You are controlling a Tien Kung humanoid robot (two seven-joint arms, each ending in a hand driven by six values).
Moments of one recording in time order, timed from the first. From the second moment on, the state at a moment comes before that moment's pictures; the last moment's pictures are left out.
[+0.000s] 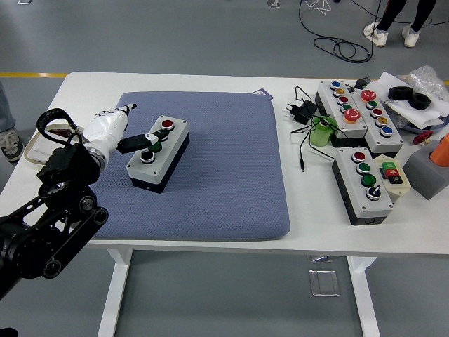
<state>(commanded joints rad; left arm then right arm) -0.57 0.24 -0.97 -1.26 2.08 0.00 0.60 0.08 -0.12 0.94 0.18 -1.26 -0.10 -0.35</state>
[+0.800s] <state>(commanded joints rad) -0.59 0.14 -0.94 -1.14 2.09 0.00 0.64 0.08 -0.12 0.94 0.18 -1.26 -0.10 -0.35</state>
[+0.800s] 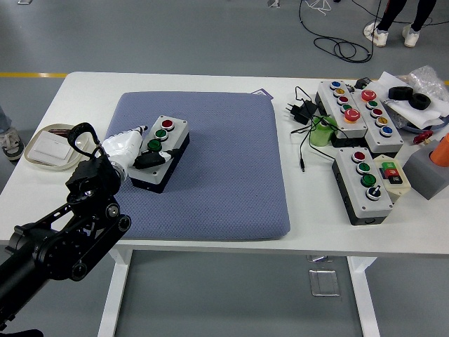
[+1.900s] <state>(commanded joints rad) -0.63 0.12 -0.93 -1.07 2.26 -0.13 0.64 0.09 -0.13 0.94 0.18 -1.26 -0.10 -0.35</state>
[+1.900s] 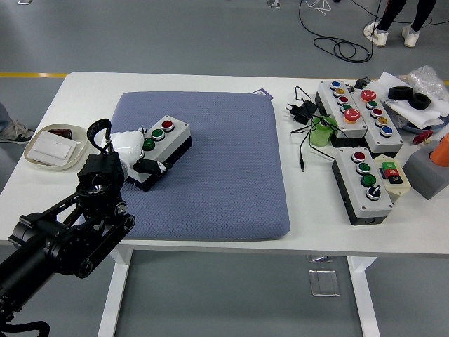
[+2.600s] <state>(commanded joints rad) -0.64 0.18 -0.91 -1.06 2.27 0.01 0.24 0.08 -0.13 0.94 0.18 -1.26 -0.10 -0.35</state>
